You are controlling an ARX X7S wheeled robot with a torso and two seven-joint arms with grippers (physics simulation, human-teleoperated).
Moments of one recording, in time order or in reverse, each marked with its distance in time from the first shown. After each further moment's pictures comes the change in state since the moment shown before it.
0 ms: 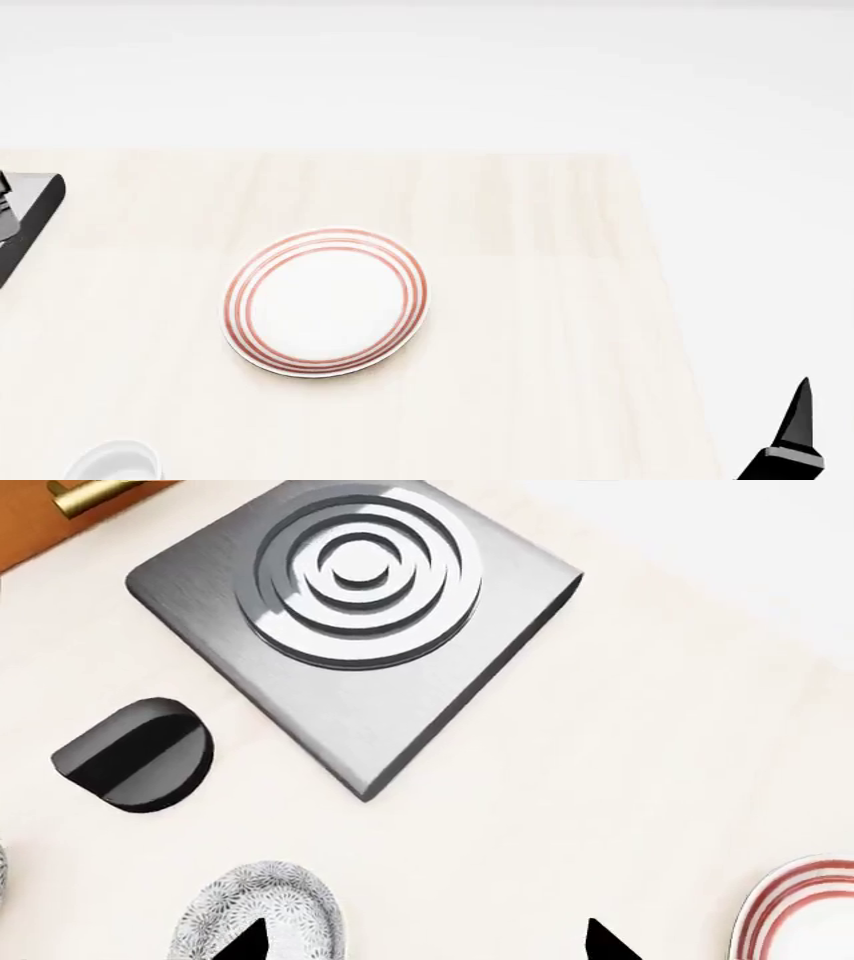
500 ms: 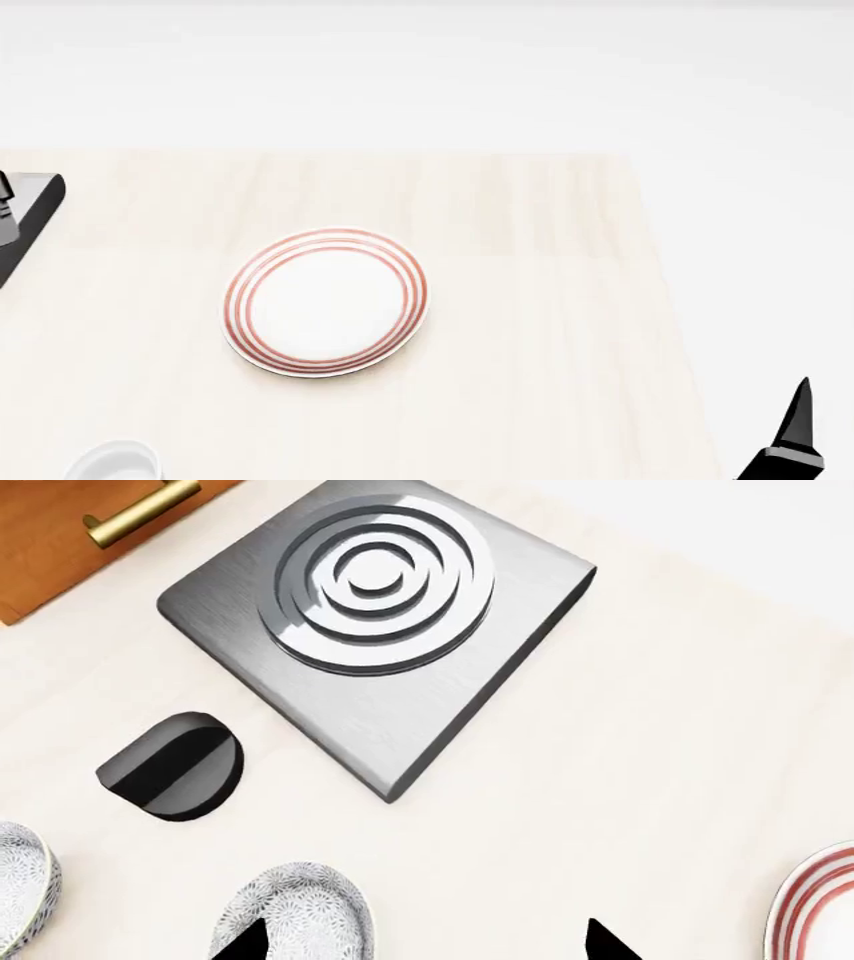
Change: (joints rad) left arm -0.025 0.015 0.006 0.004 0.017 -0.069 -0.045; right arm 0.001 -0.004 0.003 -0.003 -0.003 0.005 -0.003
